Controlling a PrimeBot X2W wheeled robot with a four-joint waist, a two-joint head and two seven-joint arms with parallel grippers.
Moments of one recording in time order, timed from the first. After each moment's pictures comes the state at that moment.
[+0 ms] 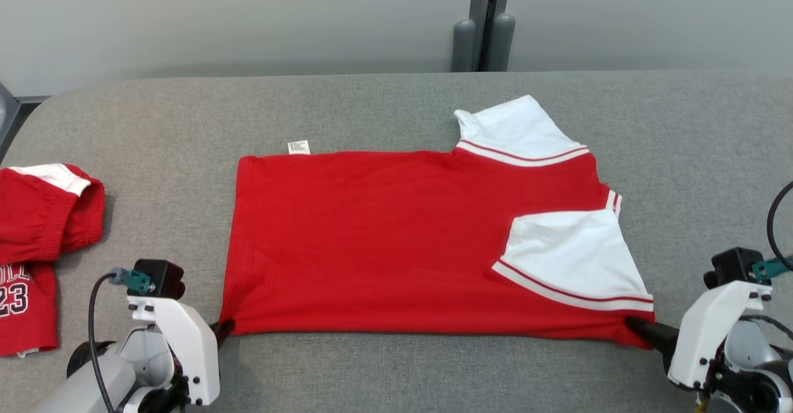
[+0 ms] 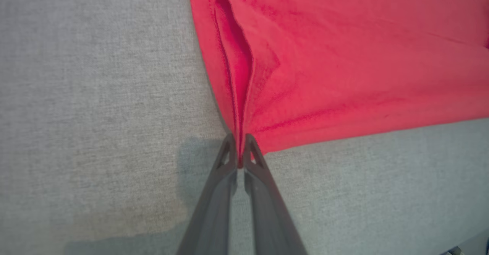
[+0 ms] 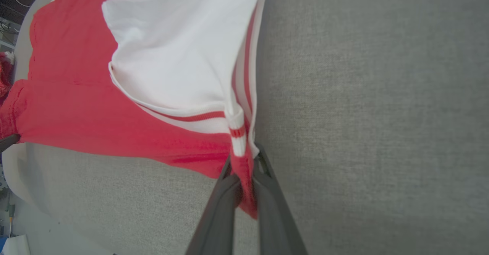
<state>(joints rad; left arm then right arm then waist) -0.43 0.57 -0.84 0.42 -1.10 0.09 0.33 -0.19 -0.26 0.05 0.30 0.72 0.13 0.74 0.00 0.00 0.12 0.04</state>
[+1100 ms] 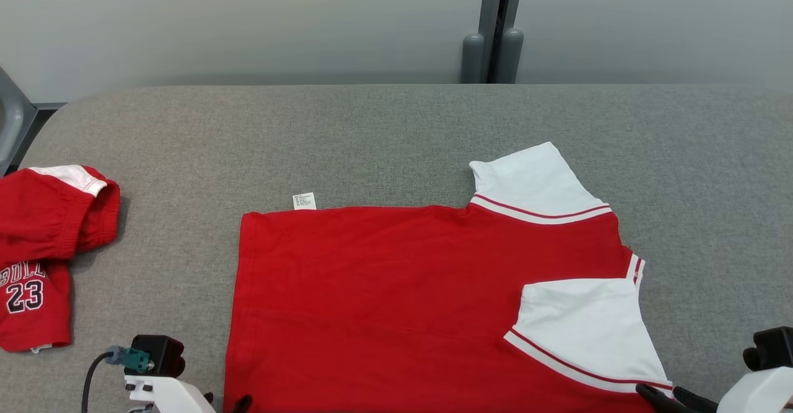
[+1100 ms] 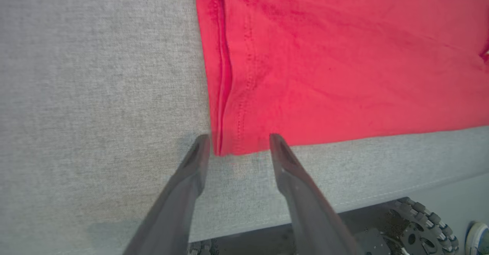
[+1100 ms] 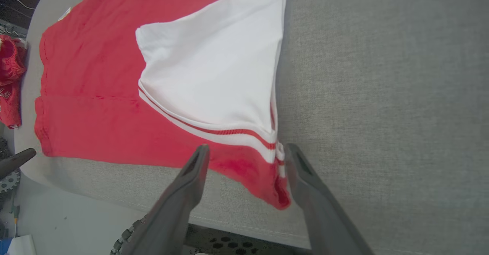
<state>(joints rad) -0.15 0.73 -0.82 0.01 -1.14 0.31 0.33 0.18 -0.13 -0.16 -0.14 0.64 0.13 0.87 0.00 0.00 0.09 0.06</state>
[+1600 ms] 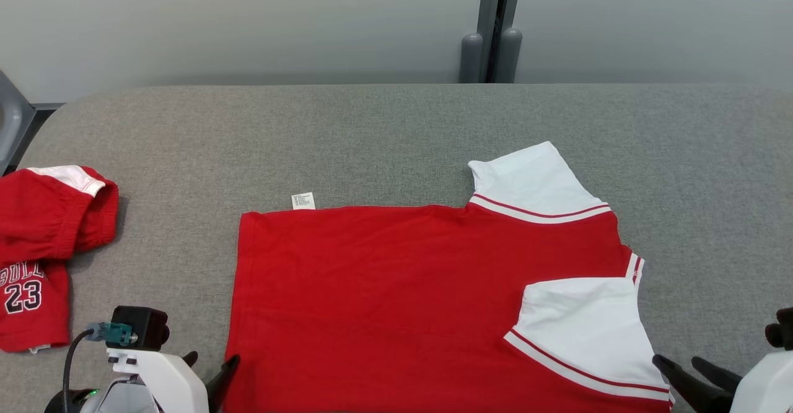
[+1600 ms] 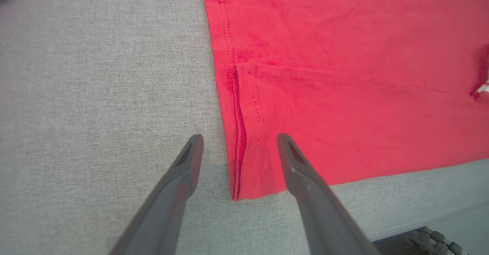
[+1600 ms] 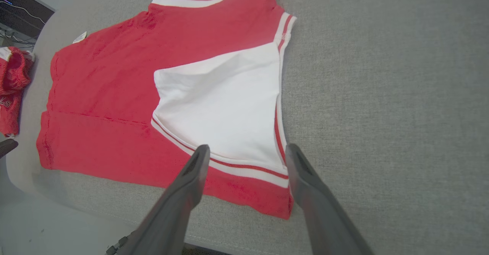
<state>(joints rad) -0.19 0.74 -0.80 0.00 -1.10 0.31 0.28 0.17 -0.15 -0.19 -0.20 0.63 0.13 0.87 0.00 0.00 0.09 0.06</state>
